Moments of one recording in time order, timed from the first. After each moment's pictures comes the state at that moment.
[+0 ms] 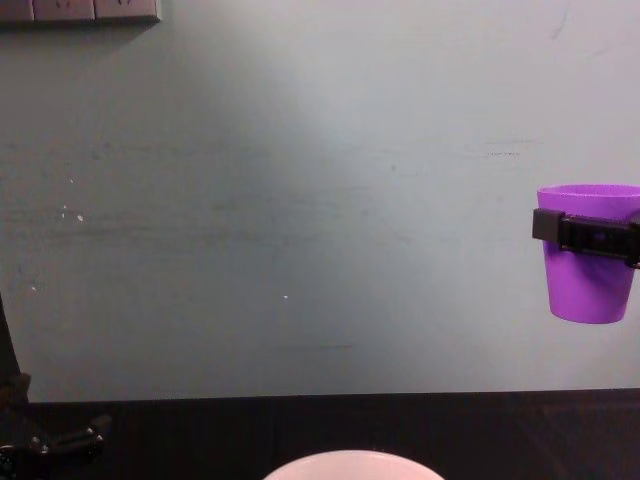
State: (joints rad) left arm -0.20 0.60 0.45 -1.41 -0.25 -0.12 0.03; right arm 0.17 0.54 -0.20 -1.70 0.48 0.05 0.42
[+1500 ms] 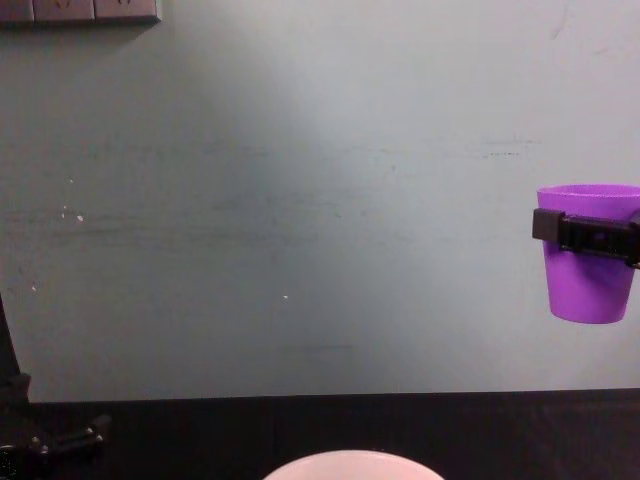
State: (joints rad) left arm -0.20 0.60 0.45 -1.41 -0.25 -0.12 0.03; right arm 0.17 0.54 -0.20 -1.70 0.48 0.05 0.42
